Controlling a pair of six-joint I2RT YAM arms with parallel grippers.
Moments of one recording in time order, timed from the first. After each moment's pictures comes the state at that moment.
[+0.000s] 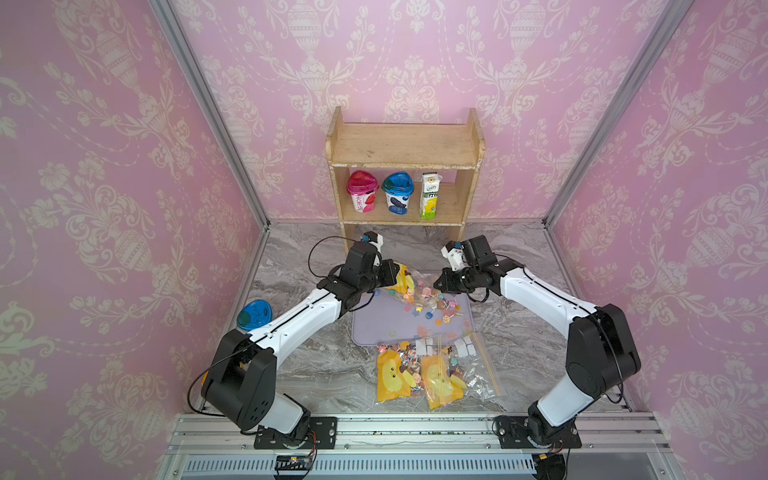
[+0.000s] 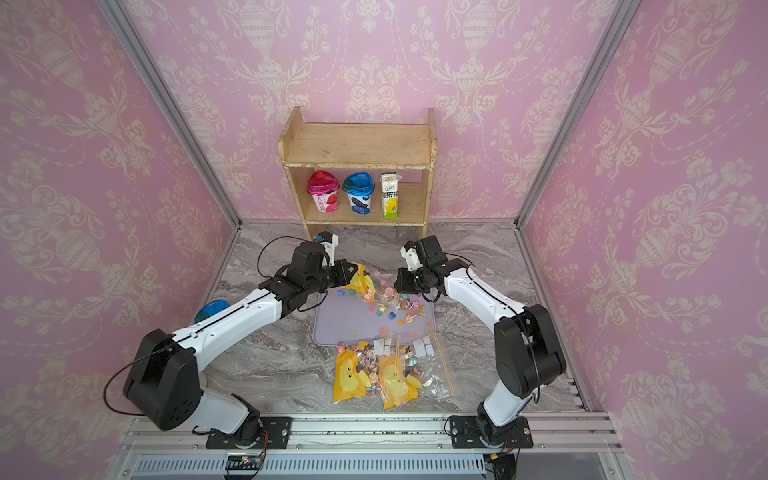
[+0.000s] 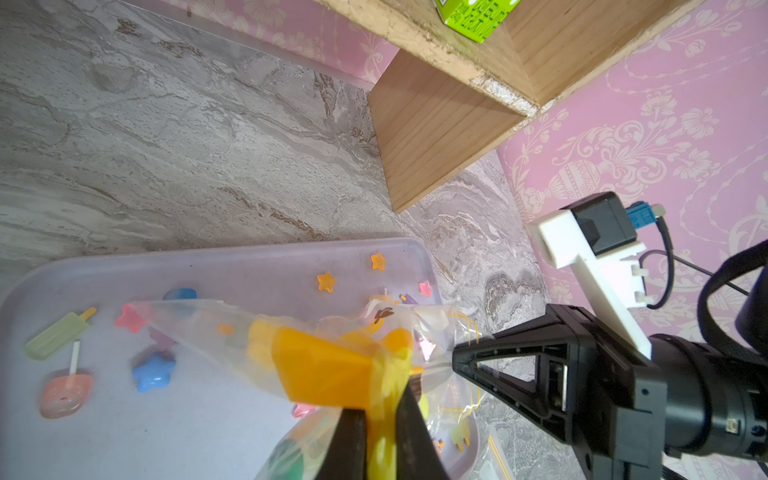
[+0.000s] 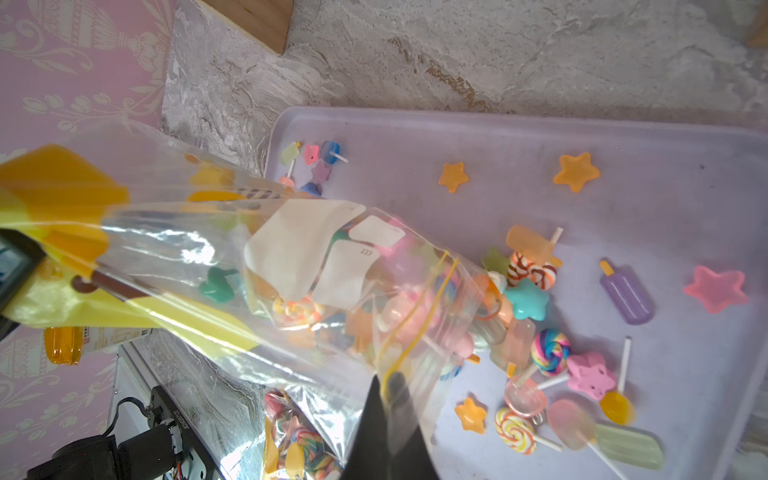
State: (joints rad) left arm -0.51 1.48 1.06 -0.10 0.16 -0.64; right arm 0.38 1.65 1.21 -0.49 -0.39 0.39
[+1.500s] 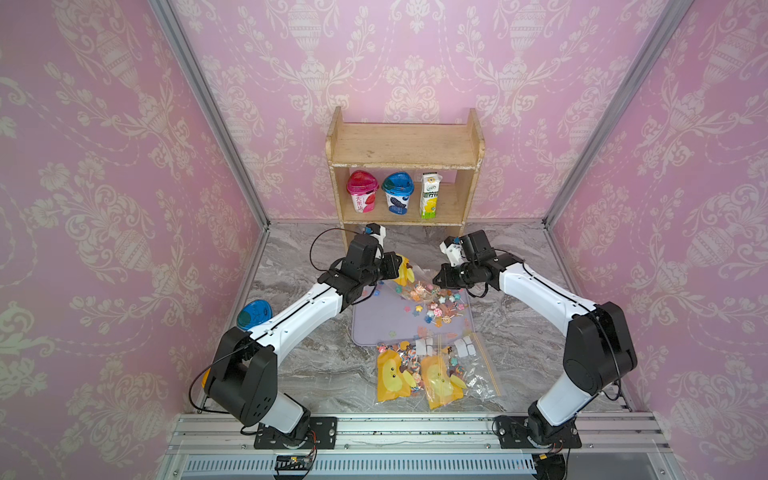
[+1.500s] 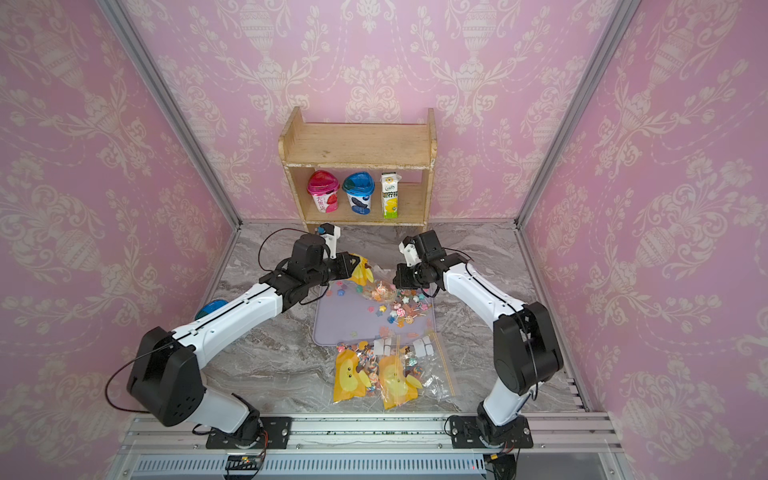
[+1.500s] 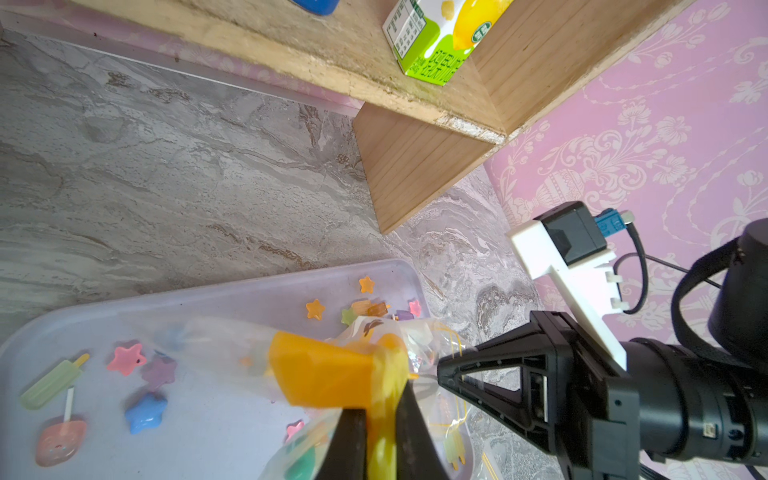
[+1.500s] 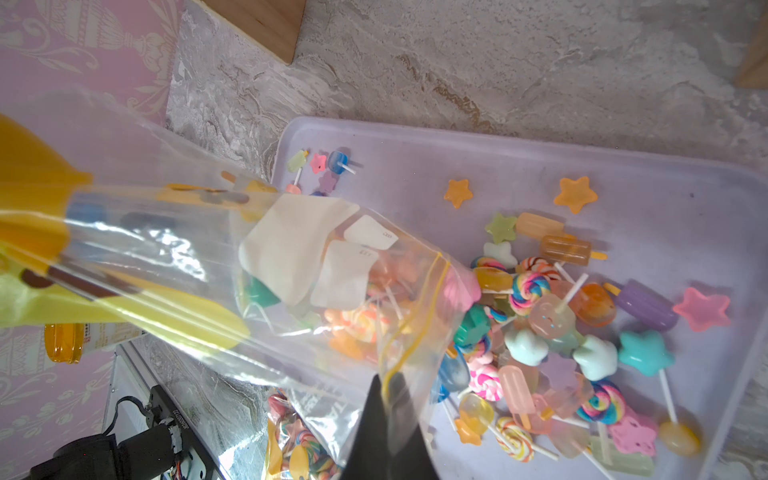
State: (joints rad) left arm -0.51 1.51 1.13 -0.12 0.16 -0.60; right arm 0.38 1.67 1.28 -0.54 -0.39 0.36
